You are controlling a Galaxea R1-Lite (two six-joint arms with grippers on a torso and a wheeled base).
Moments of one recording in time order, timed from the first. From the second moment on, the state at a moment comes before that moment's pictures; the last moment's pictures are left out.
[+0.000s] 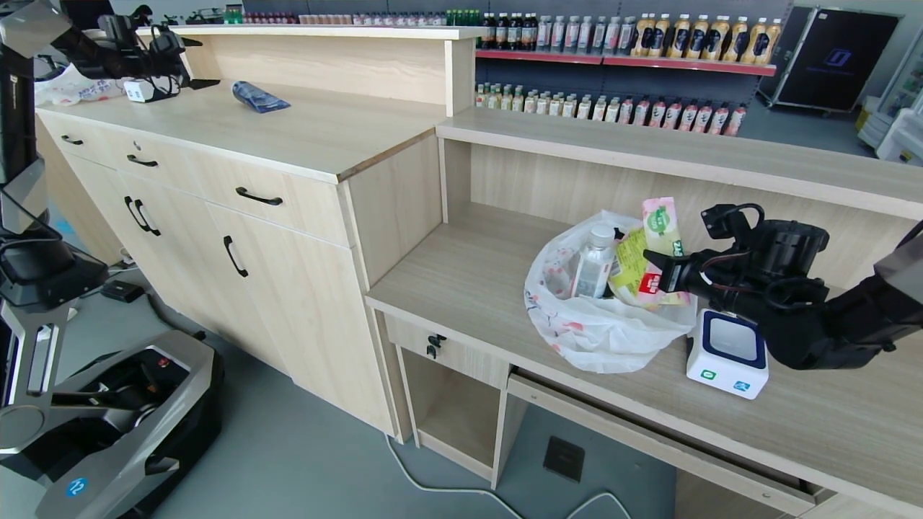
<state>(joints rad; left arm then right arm) 0.00 0.00 0.00 0.00 0.04 -0.03 0.00 2.14 -1.03 -1.04 0.36 0.02</state>
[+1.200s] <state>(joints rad) 0.00 0.00 0.00 0.00 0.04 -0.03 -0.01 2.11 -0.95 -1.02 0.37 0.01</state>
